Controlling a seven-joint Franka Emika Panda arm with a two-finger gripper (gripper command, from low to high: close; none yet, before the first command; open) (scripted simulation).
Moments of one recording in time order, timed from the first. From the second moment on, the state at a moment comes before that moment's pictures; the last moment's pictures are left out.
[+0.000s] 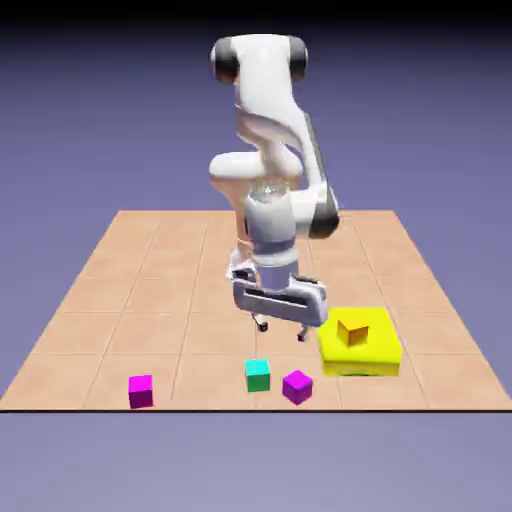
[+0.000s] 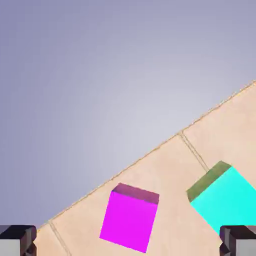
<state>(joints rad) 0.03 0.23 0.07 -2.31 0.21 2.55 1.42</state>
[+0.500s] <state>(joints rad) 0.04 0.47 0.09 -2.21 0.27 2.54 1.53</state>
